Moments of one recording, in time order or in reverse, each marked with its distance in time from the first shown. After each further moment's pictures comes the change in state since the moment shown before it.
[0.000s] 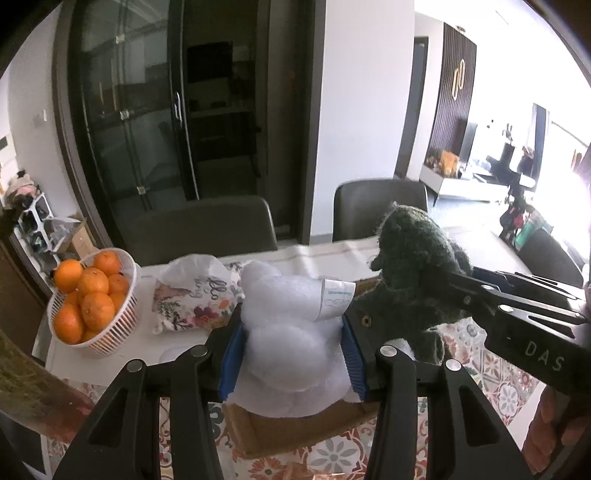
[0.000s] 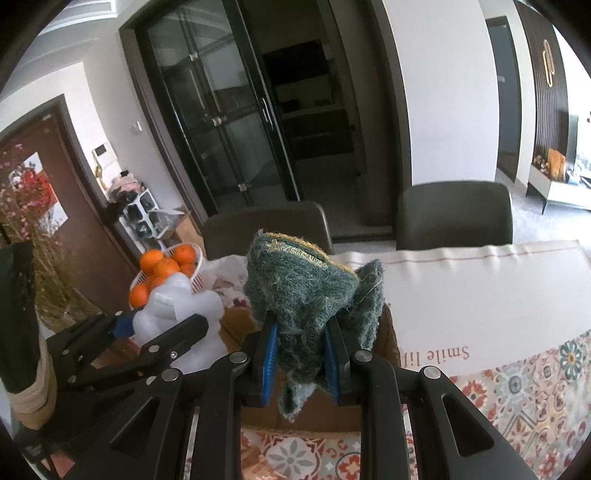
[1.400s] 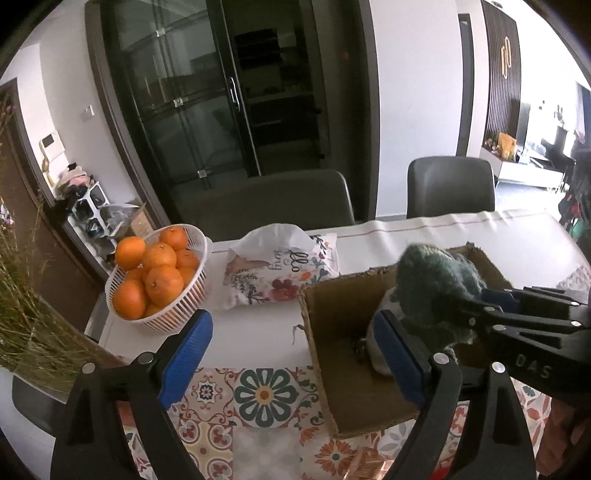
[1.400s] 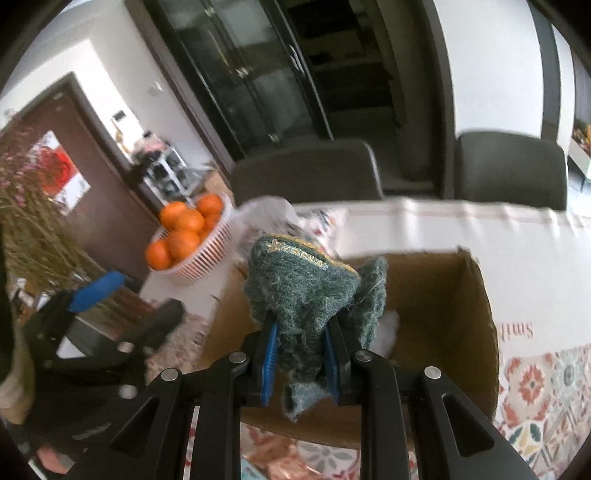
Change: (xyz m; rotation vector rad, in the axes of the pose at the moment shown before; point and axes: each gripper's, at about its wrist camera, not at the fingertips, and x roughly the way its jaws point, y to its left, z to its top) left arm 0.004 0.038 -0.022 -0.010 0.057 0.270; right arm 0.090 0.023 -0.024 -0.008 0.188 0.155
